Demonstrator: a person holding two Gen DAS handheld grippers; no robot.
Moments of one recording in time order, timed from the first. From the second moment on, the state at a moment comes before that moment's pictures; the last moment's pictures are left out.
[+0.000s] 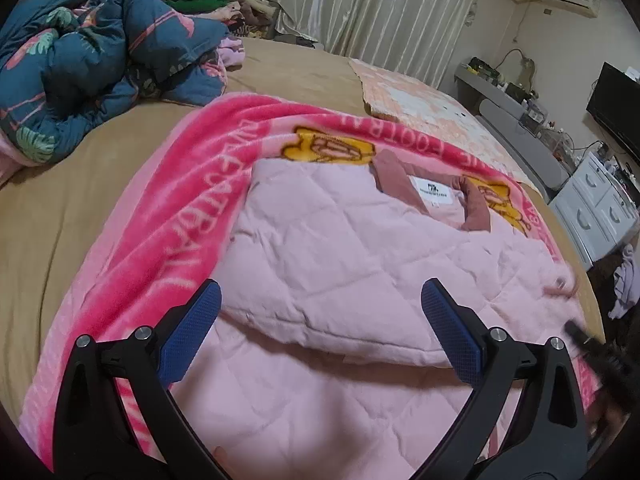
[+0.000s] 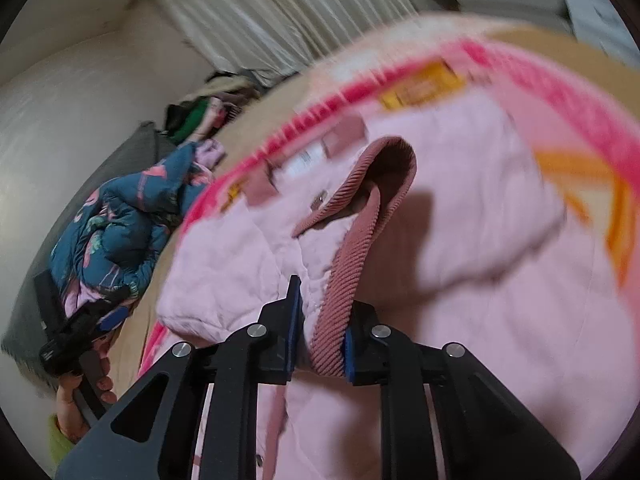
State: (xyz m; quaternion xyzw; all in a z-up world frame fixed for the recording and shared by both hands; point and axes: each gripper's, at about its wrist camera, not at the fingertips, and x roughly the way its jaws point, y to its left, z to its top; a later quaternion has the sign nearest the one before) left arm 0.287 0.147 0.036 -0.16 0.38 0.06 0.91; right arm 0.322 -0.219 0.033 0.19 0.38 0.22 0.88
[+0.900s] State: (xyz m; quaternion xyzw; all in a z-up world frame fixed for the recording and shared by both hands) left arm 0.356 0.092 -0.022 -0.11 0.48 0.03 0.87; right arm 0.360 -0.245 0.033 0.08 0.38 0.09 0.92
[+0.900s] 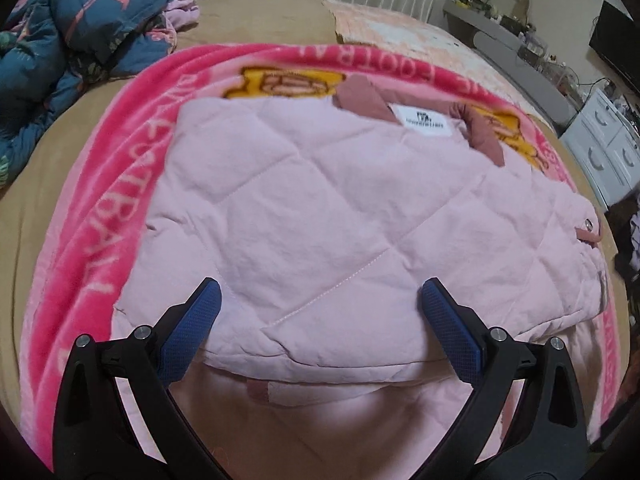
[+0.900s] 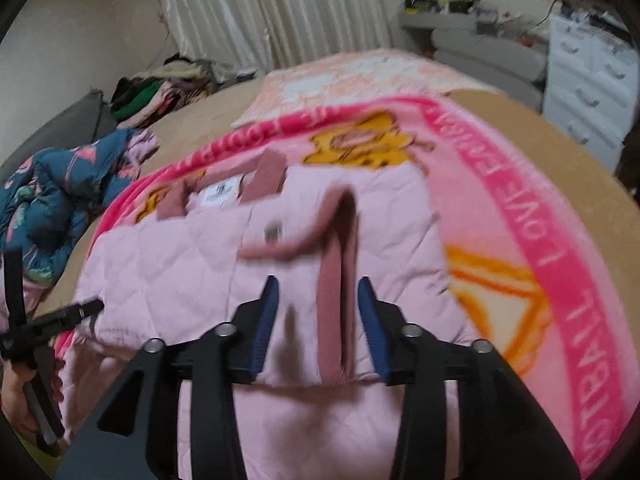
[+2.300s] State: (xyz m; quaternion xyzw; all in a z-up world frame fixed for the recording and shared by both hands) left arm 0.322 0.099 -0.002 -0.13 0.46 0.03 0.88; right arm 0.388 -0.118 -0.040 -0.05 0.47 0.14 0.87
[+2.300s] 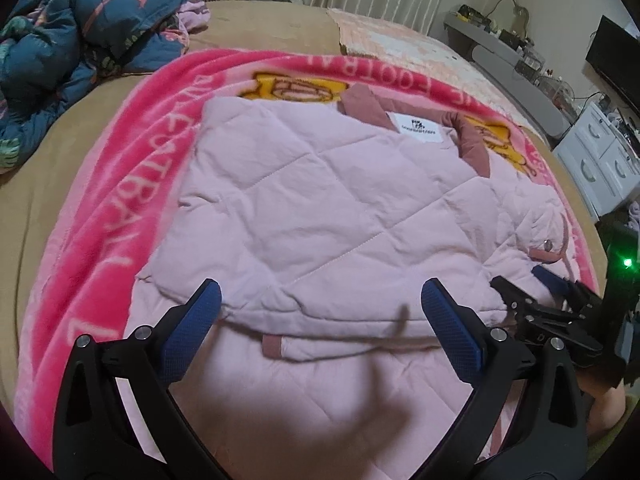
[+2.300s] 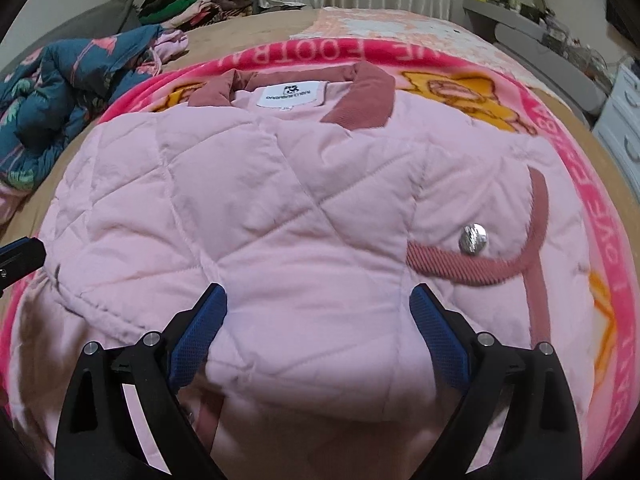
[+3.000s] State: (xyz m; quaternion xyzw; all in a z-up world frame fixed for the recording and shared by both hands) left arm 0.264 0.094 0.045 -0.14 0.42 0.03 0.90; right arm 0.313 -0.163 0.014 0.04 0.44 0.17 0.88
